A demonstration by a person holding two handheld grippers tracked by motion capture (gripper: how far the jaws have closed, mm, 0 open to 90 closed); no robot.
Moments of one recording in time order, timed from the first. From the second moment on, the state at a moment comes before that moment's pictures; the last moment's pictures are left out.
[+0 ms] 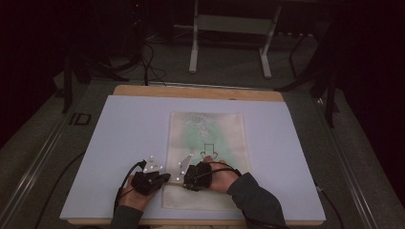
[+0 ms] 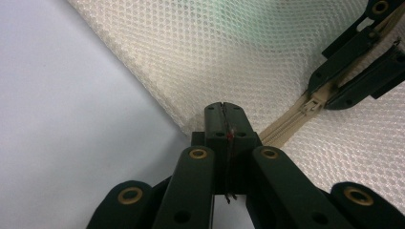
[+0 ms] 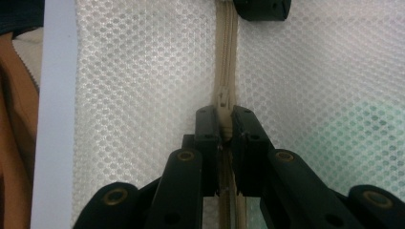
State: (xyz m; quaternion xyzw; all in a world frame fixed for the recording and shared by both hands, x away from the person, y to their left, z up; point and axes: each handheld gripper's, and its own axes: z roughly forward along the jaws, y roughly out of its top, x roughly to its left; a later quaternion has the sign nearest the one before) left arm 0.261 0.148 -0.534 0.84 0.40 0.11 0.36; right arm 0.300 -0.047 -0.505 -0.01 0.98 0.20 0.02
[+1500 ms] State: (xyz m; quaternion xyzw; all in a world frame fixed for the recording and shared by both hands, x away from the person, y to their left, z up) left arm 0.260 0.147 -0.534 0.84 0.40 0.11 0.36; right arm 0.304 -0.078 -0.503 0.01 0.98 0.20 0.01
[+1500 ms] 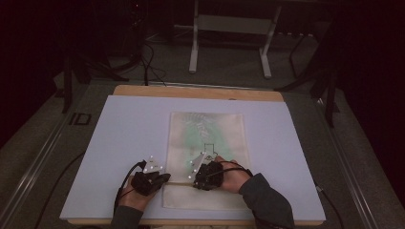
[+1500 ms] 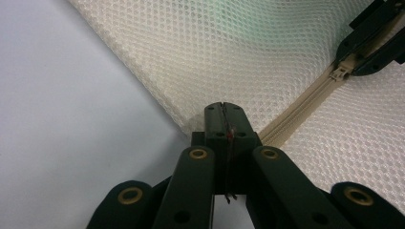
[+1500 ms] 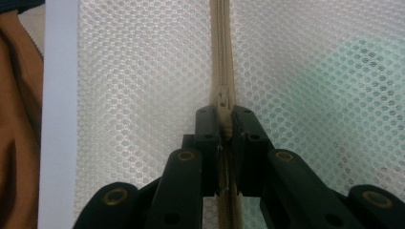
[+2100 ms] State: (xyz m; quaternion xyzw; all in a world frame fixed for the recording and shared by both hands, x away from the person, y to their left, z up) left arm 0.260 0.147 -0.534 0.84 0.40 0.11 0.36; right arm 0.304 -0.088 -0.501 0.01 0.98 0.20 0.01
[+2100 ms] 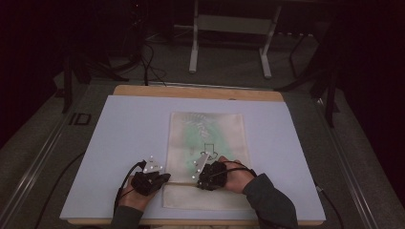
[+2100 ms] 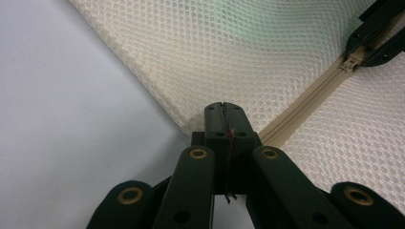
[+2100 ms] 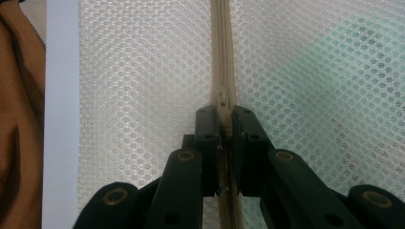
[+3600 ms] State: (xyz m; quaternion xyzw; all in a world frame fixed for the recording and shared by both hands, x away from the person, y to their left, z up) left arm 0.261 0.148 -0.534 0.84 0.40 0.11 0.36; right arm 0.303 -0.117 -0.500 0.03 0.98 0.19 0.01
